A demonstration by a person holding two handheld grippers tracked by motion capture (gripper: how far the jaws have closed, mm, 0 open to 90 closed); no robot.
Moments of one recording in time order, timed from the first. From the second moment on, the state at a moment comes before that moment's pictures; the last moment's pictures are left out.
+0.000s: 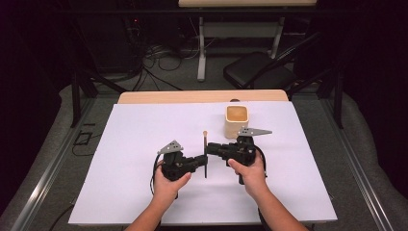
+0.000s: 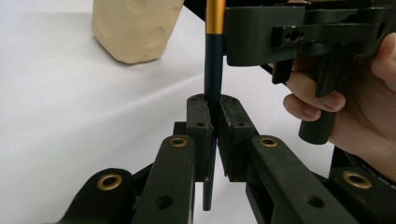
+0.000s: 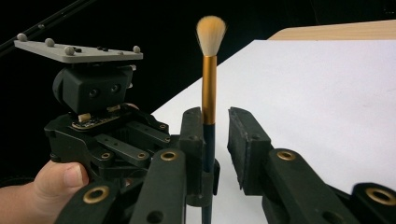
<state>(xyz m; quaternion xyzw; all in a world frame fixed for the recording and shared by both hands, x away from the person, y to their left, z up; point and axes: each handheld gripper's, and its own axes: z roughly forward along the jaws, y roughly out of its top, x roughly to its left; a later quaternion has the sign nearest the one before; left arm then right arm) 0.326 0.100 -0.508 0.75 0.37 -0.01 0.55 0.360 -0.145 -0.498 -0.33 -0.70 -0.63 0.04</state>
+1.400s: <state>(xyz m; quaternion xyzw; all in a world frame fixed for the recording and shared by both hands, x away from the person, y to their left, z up) 0.317 0.088 -0.508 0.79 0.34 0.04 0.51 0.361 -0.152 -0.489 -0.35 -0.70 -0.62 0.05</state>
